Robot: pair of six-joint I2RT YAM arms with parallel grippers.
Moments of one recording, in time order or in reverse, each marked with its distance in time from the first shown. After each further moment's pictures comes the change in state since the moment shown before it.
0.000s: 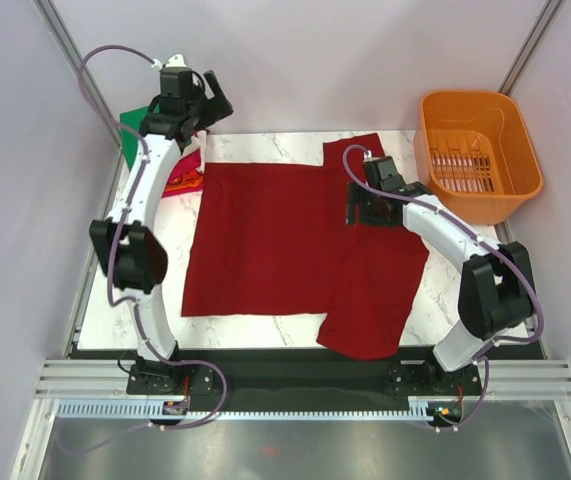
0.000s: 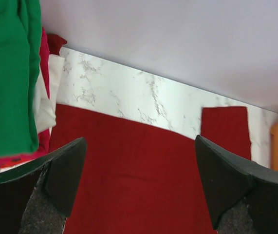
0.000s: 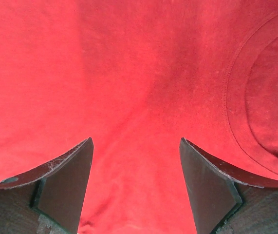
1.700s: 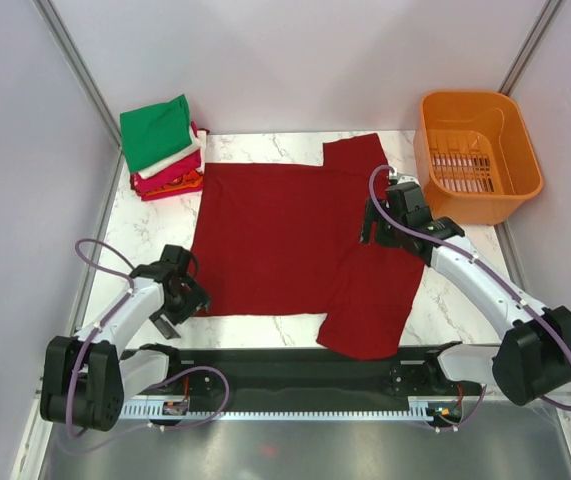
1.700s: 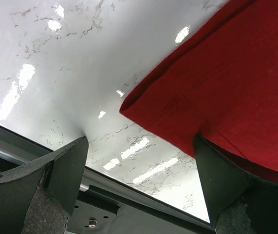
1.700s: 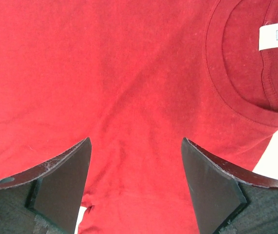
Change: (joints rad) left arm -0.002 -0.944 -1.613 -0.324 -0.061 -0.431; right arm 0.013 -0.383 -0.270 0.034 0.036 0.064
